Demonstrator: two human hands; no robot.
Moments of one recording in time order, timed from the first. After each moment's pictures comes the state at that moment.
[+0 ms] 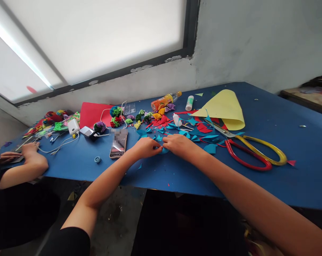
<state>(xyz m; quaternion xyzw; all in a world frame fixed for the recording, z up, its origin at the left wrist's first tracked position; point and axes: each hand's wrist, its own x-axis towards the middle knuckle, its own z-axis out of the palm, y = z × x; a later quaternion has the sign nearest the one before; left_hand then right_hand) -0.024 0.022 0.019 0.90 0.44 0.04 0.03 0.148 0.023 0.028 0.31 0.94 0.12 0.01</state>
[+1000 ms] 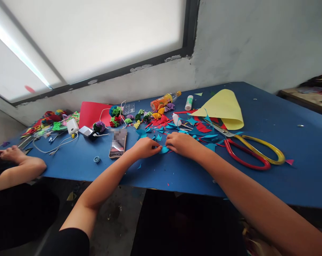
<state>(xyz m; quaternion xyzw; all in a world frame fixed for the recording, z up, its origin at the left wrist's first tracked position) -0.028 0.022 0.014 0.89 0.44 0.07 0.07 0.164 0.029 0.021 0.36 0.93 0.04 -0.05</state>
